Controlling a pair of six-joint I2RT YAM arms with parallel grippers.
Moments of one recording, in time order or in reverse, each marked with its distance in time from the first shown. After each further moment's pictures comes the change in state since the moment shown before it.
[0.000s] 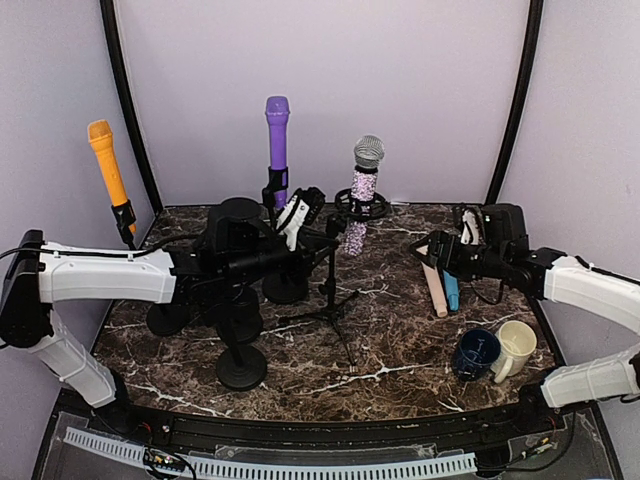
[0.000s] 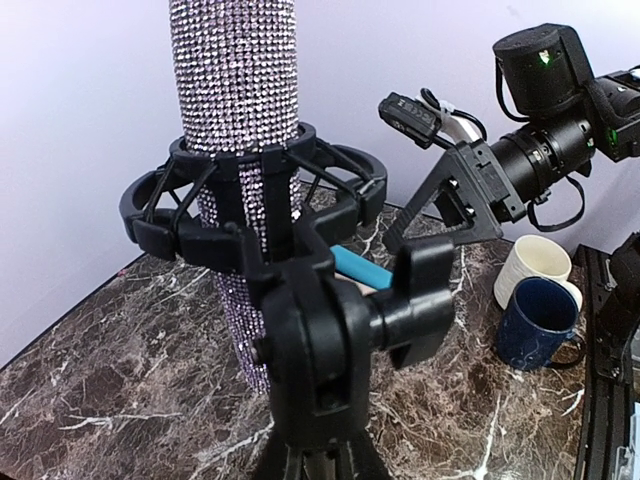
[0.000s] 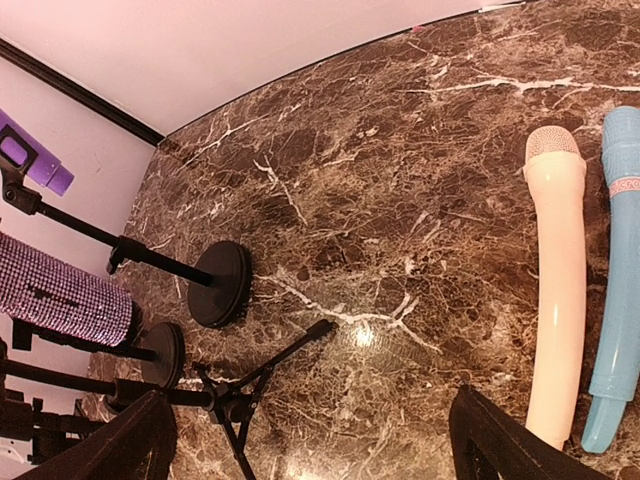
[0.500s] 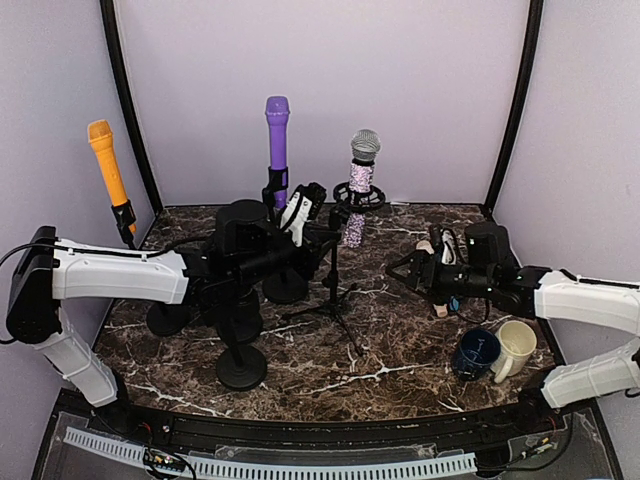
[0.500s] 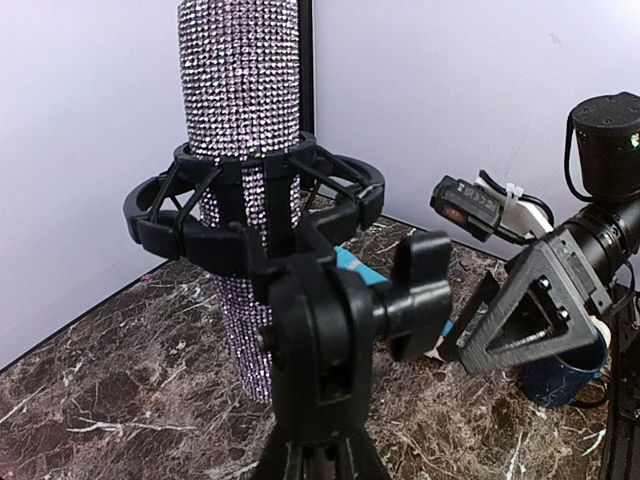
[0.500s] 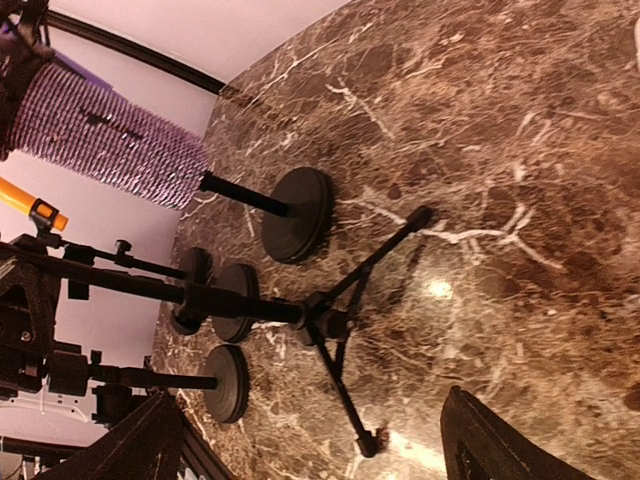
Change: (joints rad) left arm -0.004 0.068 0.016 0.102 -0.093 -0.044; right arm 0.143 0.001 -0.107 0.146 -0.093 0.198
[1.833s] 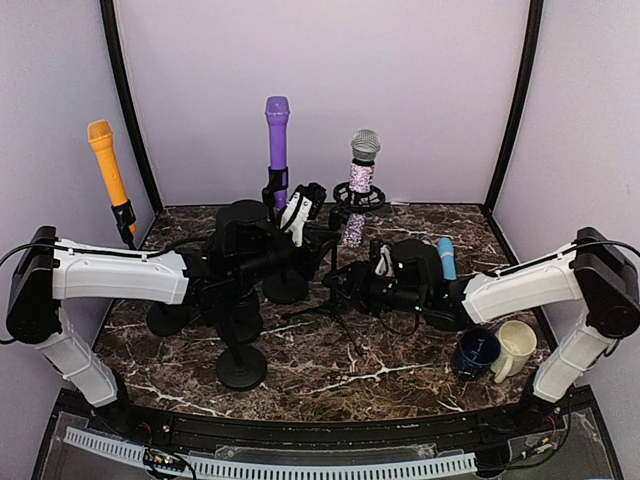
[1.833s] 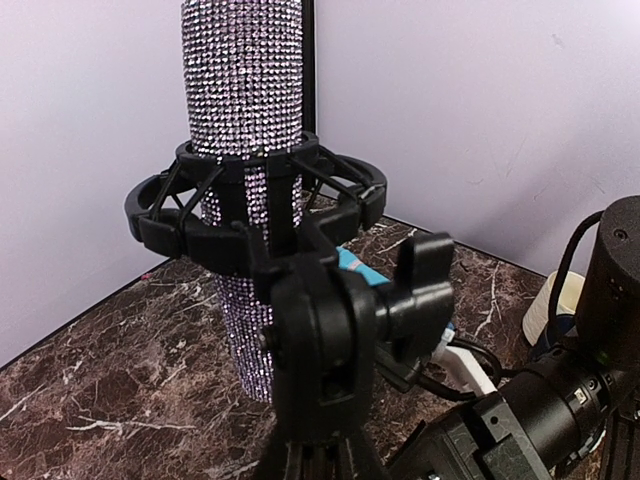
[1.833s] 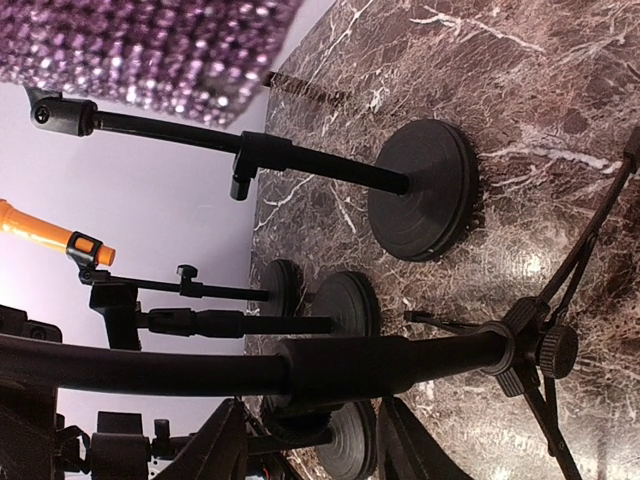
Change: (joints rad) left arm -0.010 0.000 0.000 0.000 0.008 -0.013; right arm 0.348 0.451 0.157 0.447 0.262 0.406
